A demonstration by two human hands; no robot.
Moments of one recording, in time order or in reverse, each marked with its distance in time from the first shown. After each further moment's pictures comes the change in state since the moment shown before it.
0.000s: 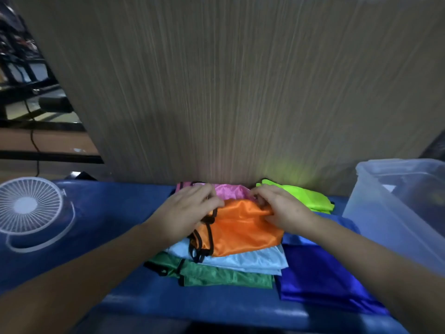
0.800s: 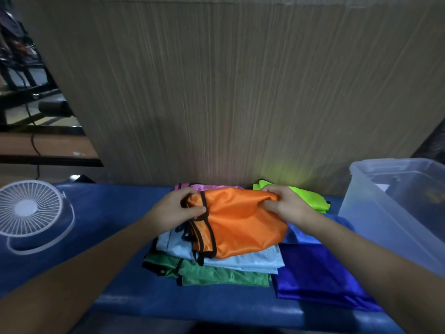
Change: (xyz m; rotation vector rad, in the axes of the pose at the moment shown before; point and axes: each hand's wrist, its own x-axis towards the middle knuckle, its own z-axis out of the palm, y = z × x) left_hand -0.004 -0.016 -0.003 -0.898 -0.108 -0.751; right_hand -0.008 -0.021 -0.022 0.674 0.060 0.406
